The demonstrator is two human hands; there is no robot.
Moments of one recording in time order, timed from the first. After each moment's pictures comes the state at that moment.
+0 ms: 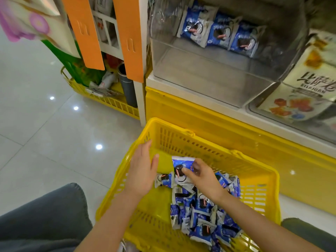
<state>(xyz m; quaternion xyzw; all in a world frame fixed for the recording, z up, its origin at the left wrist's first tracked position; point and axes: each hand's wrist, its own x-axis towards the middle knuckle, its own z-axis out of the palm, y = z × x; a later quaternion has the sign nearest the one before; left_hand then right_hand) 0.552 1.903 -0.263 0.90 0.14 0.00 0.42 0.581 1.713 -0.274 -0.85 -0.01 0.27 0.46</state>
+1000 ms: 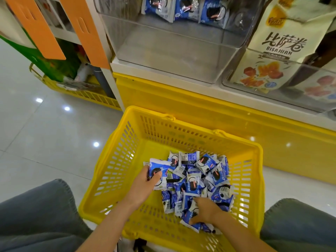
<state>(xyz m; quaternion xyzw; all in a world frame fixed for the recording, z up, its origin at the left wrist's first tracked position) 0.508 1.853 -0.296 0.74 0.23 -0.26 0.58 0.490 1.623 -0.377 -0.83 -0.06 0.55 0.11</state>
